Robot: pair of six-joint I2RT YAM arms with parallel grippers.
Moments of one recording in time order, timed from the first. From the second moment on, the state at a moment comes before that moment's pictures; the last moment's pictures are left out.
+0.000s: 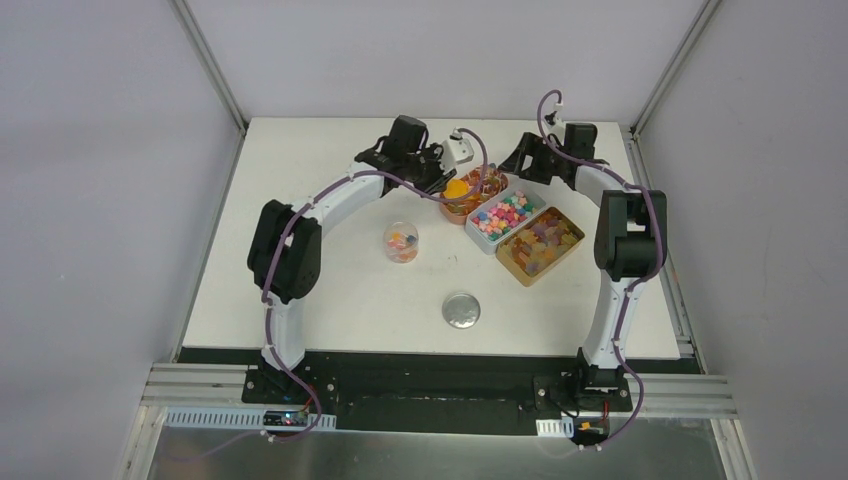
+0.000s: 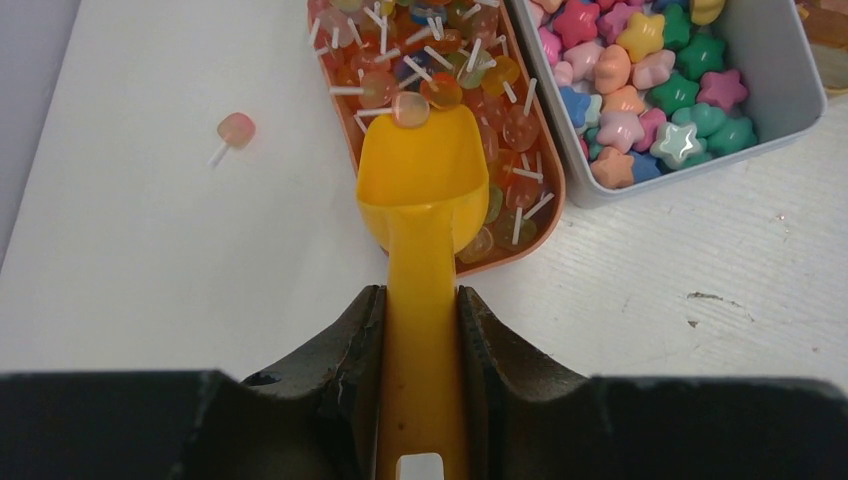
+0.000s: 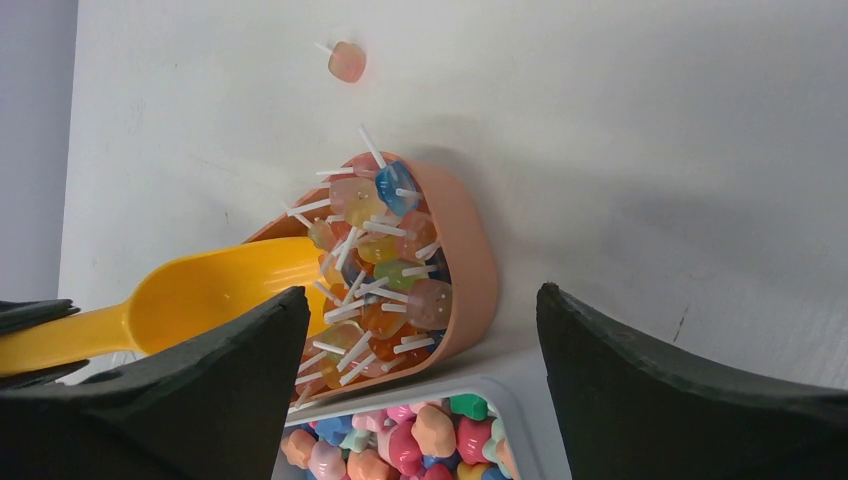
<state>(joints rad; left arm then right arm) -0.54 1.99 1.66 -0.37 0.42 0.54 0.03 2.12 1.52 -0.09 -0.63 0.31</state>
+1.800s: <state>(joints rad) -0.53 1.99 1.50 -0.21 0.39 0.48 0.03 2.12 1.52 -0.08 -0.63 0.31</state>
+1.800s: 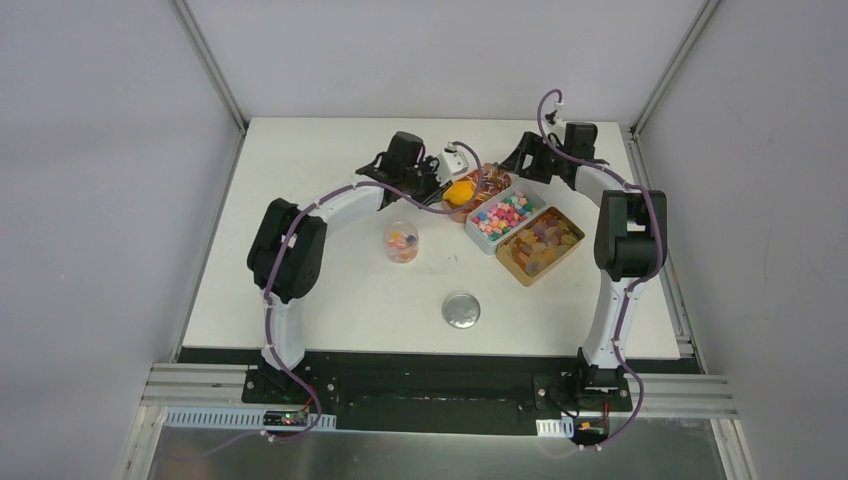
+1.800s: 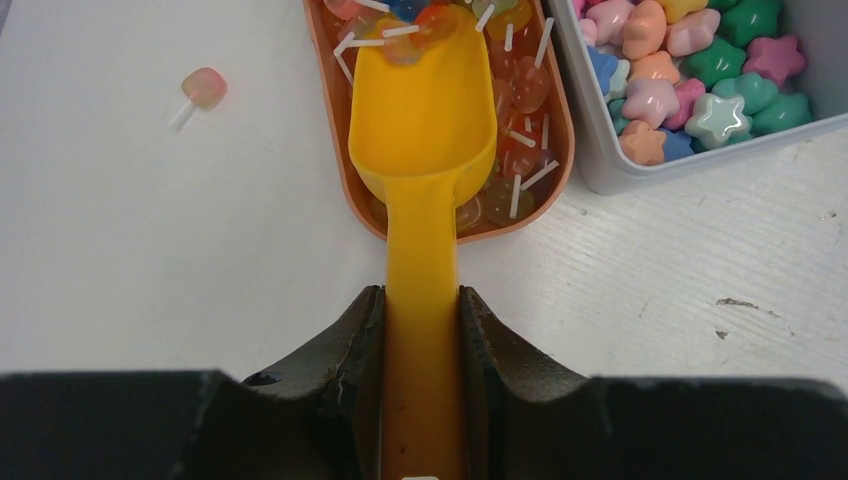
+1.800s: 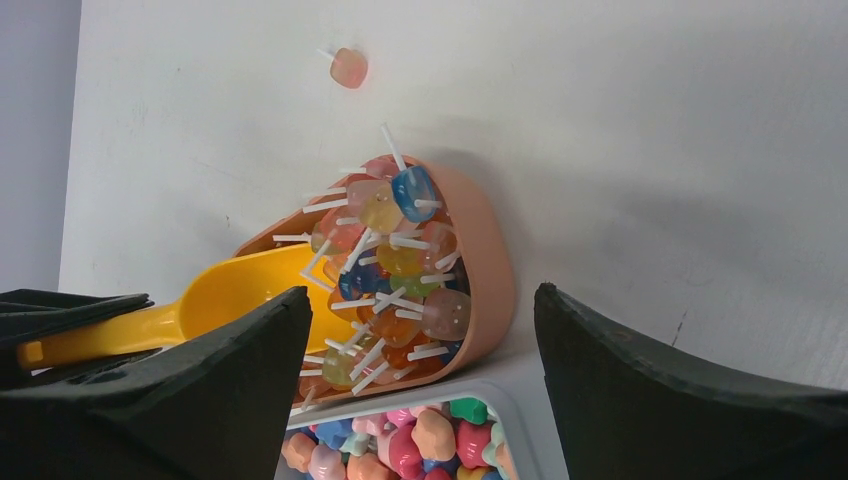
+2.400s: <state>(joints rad) -0.53 1.99 1.45 -0.15 0.37 0.51 0.03 2.12 1.52 -0.07 -0.63 0.31</state>
